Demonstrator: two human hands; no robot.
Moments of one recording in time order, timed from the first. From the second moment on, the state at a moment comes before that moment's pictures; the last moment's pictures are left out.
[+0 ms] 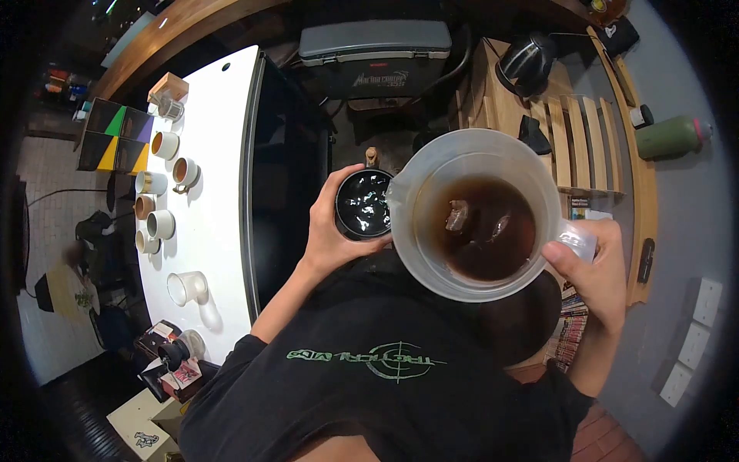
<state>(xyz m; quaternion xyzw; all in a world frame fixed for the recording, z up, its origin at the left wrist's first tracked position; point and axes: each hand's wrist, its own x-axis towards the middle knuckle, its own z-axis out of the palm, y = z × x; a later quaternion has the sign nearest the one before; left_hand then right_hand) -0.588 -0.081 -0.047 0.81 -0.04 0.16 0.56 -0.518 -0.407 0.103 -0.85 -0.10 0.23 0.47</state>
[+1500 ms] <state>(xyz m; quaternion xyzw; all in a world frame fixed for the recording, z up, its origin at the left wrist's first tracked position) -0.569 -0.164 -0.045 0.82 0.01 0.11 0.56 -0.489 -0.637 -0.239 -0.52 0.22 -0.32 0.77</state>
